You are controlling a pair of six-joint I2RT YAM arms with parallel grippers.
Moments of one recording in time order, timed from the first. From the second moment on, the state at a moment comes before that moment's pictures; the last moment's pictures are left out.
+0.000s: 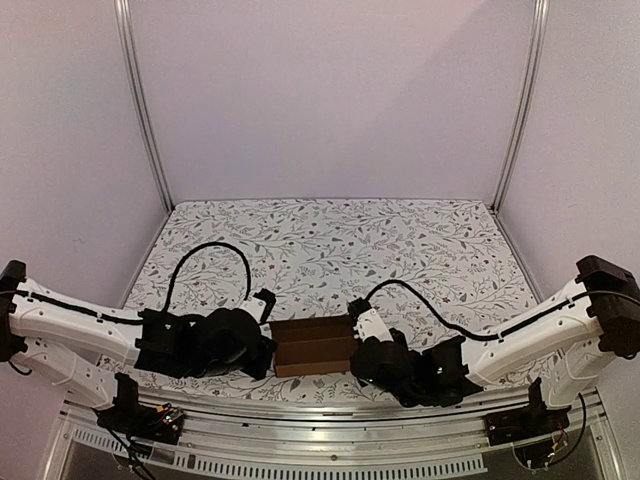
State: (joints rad) left arm -1.28 1.25 0.61 -0.21 -0.44 -0.69; right arm 1.43 1.64 0.78 0.07 0.83 0.55
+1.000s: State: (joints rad) left arm -1.40 1.28 0.61 -0.31 -0.53 -0.83; right arm 1.49 1.51 0.72 0.03 0.77 0.70
